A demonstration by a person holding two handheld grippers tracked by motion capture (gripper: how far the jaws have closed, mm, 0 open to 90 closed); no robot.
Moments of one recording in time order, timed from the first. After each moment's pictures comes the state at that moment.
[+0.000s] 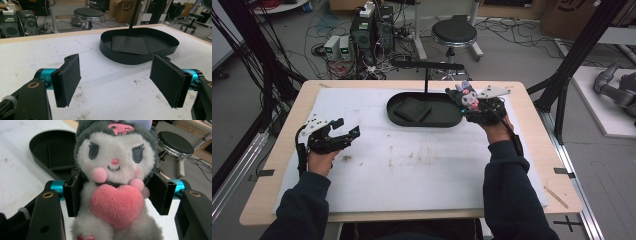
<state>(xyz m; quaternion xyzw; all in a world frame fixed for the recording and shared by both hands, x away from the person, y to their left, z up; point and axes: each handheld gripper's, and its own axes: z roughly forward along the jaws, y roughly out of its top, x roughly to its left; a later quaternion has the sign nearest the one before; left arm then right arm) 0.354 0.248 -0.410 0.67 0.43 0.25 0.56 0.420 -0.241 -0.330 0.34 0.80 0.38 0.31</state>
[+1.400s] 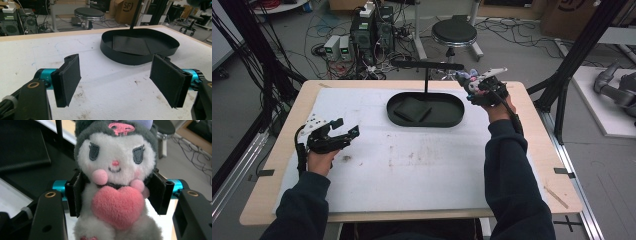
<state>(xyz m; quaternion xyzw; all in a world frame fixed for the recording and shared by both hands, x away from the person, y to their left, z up) 0.355 0.250 -0.412 0.66 0.43 0.25 0.56 0.476 -0.250 -0.319 0.40 0.81 0.28 0.33</state>
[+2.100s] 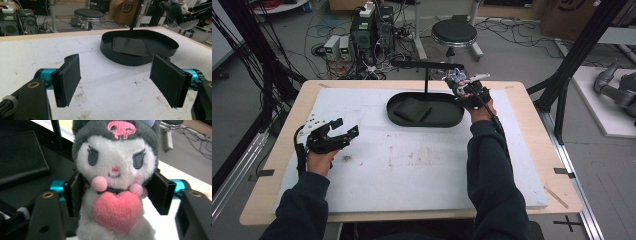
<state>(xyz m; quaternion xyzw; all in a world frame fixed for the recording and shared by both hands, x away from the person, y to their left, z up) 0.355 0.251 -0.412 0.66 0.43 0.24 0.56 0.505 -0.218 -0.363 0.44 0.79 0.31 0.31</state>
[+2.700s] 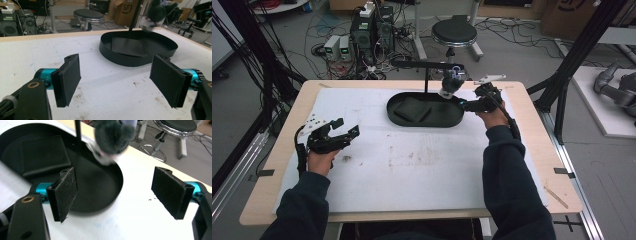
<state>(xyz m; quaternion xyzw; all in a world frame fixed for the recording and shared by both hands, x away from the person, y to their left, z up) 0.354 0.250 -0.412 0.66 0.43 0.24 0.56 0.466 -0.246 -0.334 0.40 0.80 0.34 0.28</state>
